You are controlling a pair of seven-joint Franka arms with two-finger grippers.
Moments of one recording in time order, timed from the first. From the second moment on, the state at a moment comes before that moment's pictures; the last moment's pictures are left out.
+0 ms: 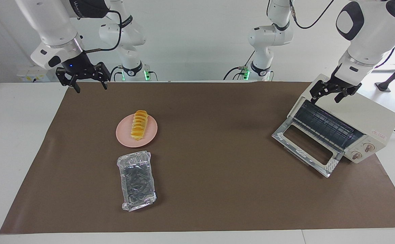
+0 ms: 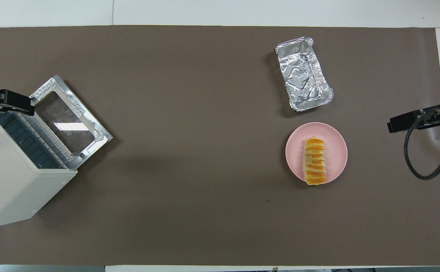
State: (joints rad) left arm 0.02 0.03 -0.04 -1.60 0.00 1.62 0.01; right arm -0.11 -0.06 0.12 -1.65 0.02 1.55 -0.13
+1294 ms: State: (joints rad) left arm 0.02 0.03 -0.04 -1.60 0.00 1.62 0.01; right arm 0.01 -0.19 0.13 -2.11 0.02 1.88 -0.05
